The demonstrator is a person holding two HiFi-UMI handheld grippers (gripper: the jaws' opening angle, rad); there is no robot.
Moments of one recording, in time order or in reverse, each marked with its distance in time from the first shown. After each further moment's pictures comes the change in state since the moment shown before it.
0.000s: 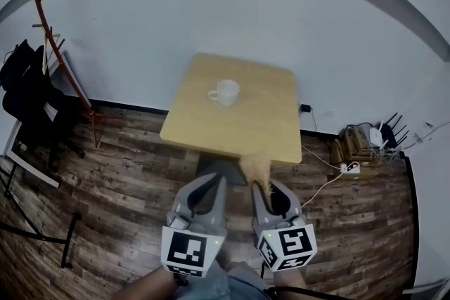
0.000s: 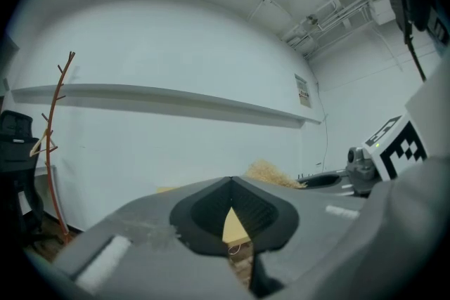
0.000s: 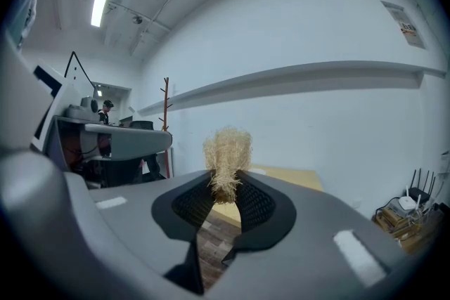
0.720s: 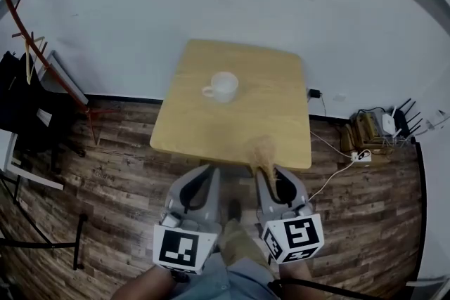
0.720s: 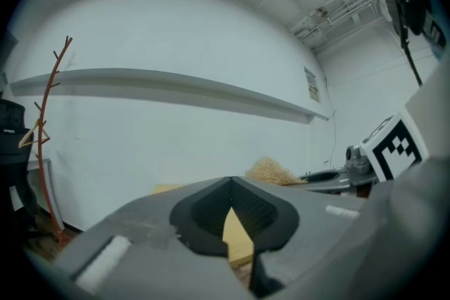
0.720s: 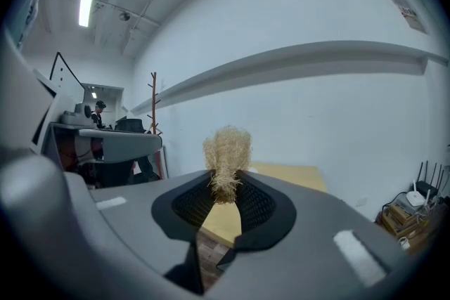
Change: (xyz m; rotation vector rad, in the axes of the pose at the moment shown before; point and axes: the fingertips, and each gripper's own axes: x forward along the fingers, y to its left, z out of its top) left arm 0.107 0.045 -0.018 -0.018 0.030 0.019; right arm 0.100 -0.074 -0.007 0.036 0.033 -0.004
